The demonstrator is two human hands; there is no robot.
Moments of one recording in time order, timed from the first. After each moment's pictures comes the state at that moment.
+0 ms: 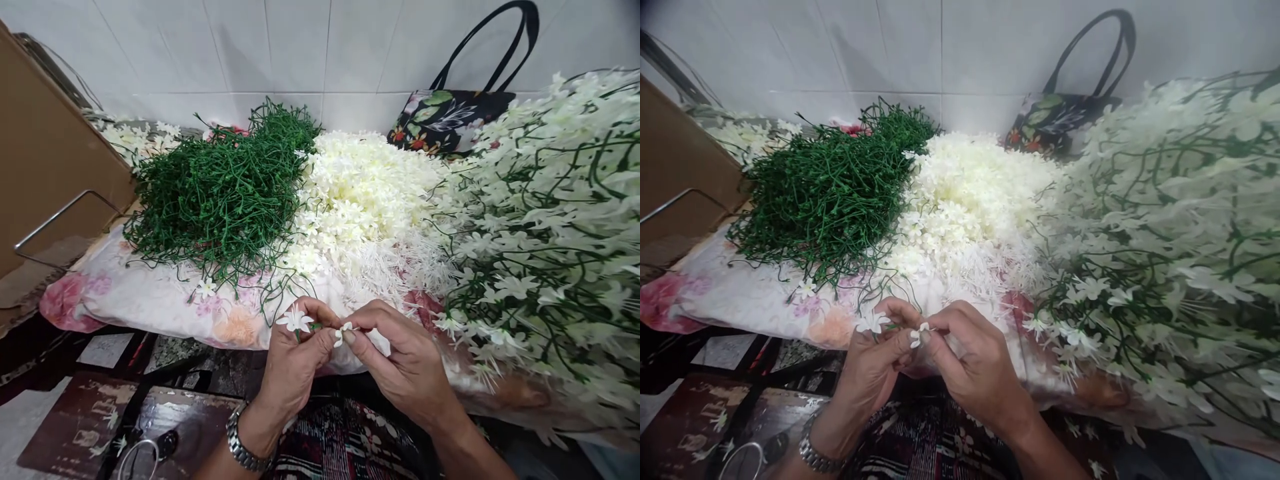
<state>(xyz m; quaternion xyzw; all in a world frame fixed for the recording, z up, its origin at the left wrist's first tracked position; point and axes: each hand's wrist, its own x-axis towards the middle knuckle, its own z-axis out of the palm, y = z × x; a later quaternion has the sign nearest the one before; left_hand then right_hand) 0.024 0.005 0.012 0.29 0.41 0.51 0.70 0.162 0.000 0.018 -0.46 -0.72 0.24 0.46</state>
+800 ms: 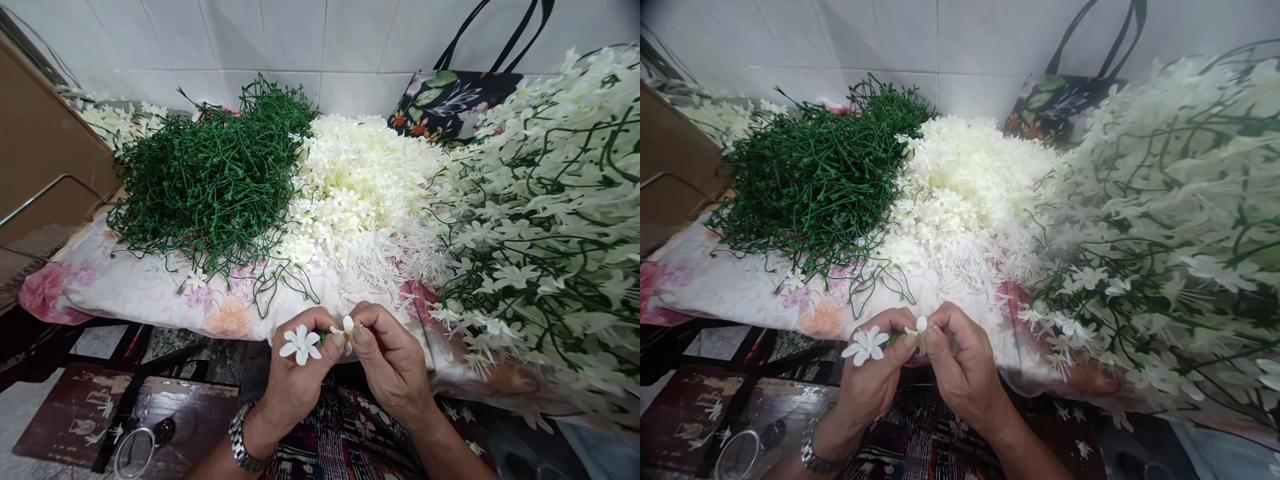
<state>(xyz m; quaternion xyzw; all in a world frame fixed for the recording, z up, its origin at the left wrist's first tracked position) 0.024 -0.009 0.000 0.44 0.41 0.49 0.63 0.154 -0.012 0.002 -0.47 -0.63 0.36 0.51</state>
